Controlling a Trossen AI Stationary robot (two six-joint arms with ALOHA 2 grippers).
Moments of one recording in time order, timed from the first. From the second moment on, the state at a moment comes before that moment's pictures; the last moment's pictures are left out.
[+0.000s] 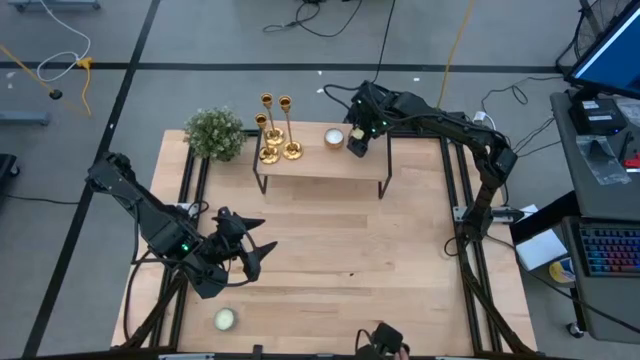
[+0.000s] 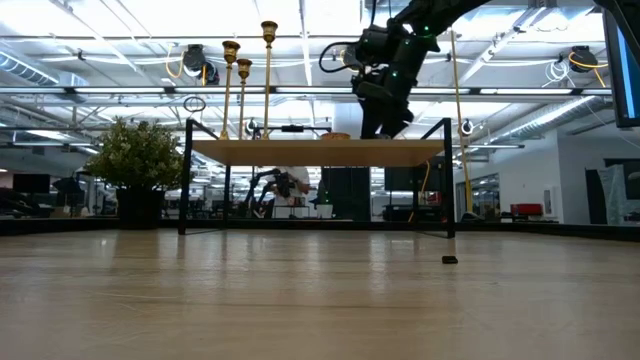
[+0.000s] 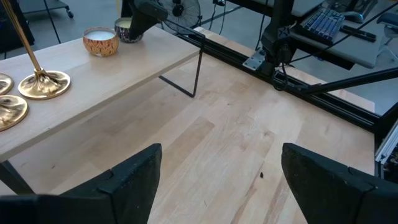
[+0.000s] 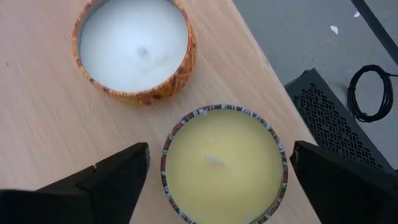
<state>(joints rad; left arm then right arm) -0.70 1.31 1.24 -0.81 -0.99 -1.03 -0.61 1.80 1.64 -0.89 -0.03 -0.07</state>
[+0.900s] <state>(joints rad) -0.70 1.31 1.24 -0.60 -0.98 -1.13 -0.50 1.43 1.64 -1.08 -0.03 0.07</state>
